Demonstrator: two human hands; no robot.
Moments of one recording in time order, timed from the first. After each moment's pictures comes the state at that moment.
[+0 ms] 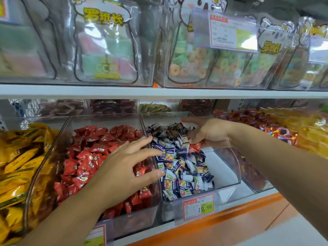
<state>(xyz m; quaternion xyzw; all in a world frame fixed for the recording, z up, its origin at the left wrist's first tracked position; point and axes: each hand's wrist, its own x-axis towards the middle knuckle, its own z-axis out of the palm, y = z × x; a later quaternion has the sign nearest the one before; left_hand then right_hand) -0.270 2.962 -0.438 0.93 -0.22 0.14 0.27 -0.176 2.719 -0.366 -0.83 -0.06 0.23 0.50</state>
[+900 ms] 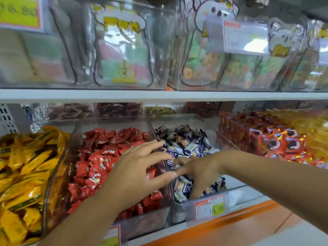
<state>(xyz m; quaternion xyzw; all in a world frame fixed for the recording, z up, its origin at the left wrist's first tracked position) -0.272 2.961 -0.436 0.92 -0.23 0.18 0.26 -0.208 2.762 -0.399 -0.89 -0.26 0.36 -0.04</state>
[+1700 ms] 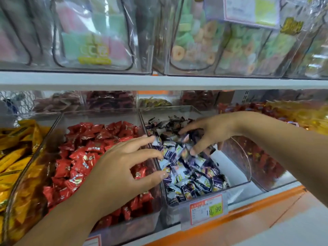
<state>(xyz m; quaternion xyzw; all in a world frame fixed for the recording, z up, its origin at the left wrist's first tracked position) -0.272 2.961 -0.436 0.92 -0.23 0.17 0.27 -0.160 2.715 -0.356 -0.95 -0.17 0.24 0.10</state>
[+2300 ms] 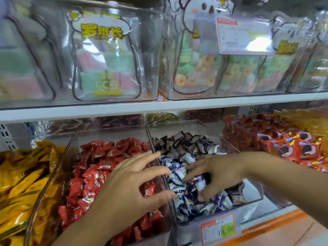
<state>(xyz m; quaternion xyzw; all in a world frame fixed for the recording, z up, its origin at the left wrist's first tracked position) -0.272 2.964 -0.431 0.95 -0.21 0.14 0.20 -0.193 2.718 -0.386 -0.92 -0.28 0.28 -0.02</state>
